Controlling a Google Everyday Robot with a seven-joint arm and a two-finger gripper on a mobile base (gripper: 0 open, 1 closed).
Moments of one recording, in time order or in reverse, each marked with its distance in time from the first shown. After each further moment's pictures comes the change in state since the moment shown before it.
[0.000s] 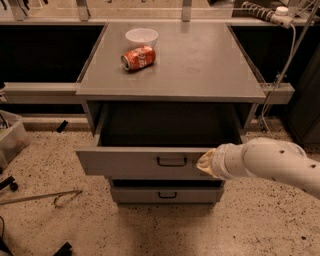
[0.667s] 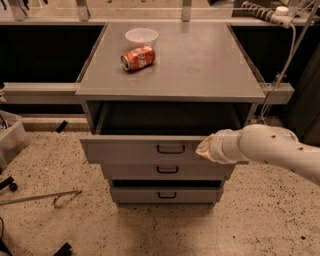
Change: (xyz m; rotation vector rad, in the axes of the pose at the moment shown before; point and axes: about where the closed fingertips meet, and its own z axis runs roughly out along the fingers) arm -0.010 -0.054 0.019 0.074 -0.017 -0.001
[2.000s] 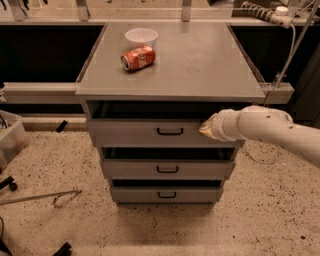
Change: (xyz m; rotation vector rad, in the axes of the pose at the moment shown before) arm -0.006 -0.085 0.027 0.119 -0.026 0.015
